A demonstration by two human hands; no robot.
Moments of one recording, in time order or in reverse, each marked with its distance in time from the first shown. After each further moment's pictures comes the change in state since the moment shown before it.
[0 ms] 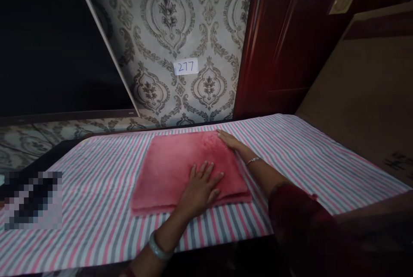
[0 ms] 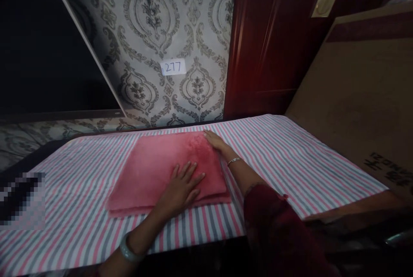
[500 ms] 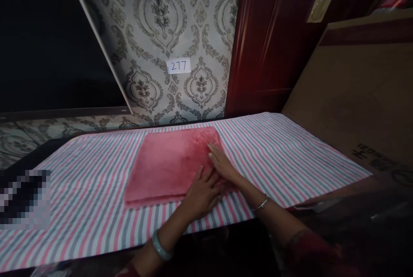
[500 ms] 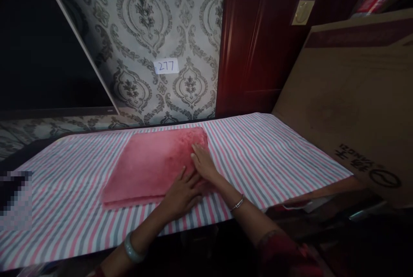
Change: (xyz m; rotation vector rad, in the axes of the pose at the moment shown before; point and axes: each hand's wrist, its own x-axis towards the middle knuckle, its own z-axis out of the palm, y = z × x) left_hand -0.007 0.035 0.016 -0.126 0.155 0.280; right_hand -0.109 -0.024 0.052 0.337 0.220 -0.212
